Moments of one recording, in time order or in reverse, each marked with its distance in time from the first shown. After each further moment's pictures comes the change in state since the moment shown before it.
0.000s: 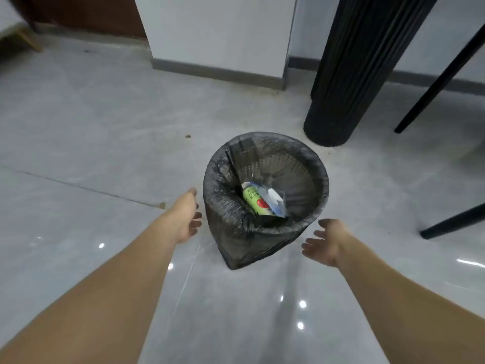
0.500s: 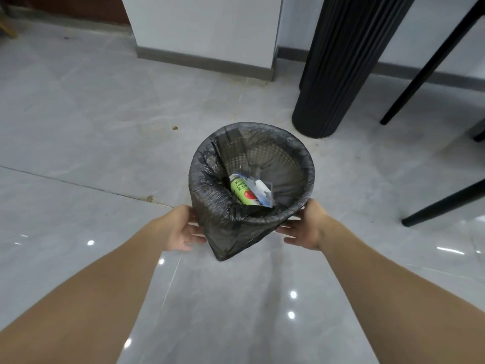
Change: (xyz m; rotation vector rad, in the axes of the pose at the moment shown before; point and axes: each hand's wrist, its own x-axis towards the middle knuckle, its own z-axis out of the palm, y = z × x) left_hand 0.002 -0.030 0.008 0.118 -0.267 -0.171; right_hand -0.014 -0.011 0.012 -0.238 -0.110 -0.071
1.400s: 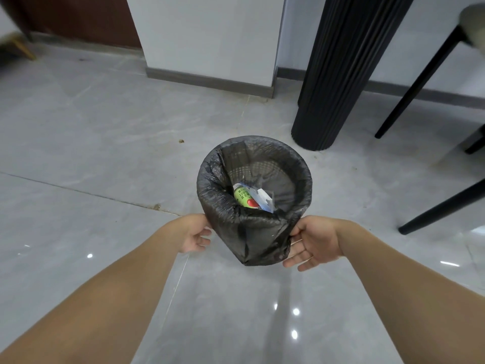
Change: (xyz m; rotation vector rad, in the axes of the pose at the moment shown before) left_hand -0.028 0.001 0.022 0.066 0.006 0.068; right_hand -0.040 -0.006 -0.018 -0.624 -0.277 0.175
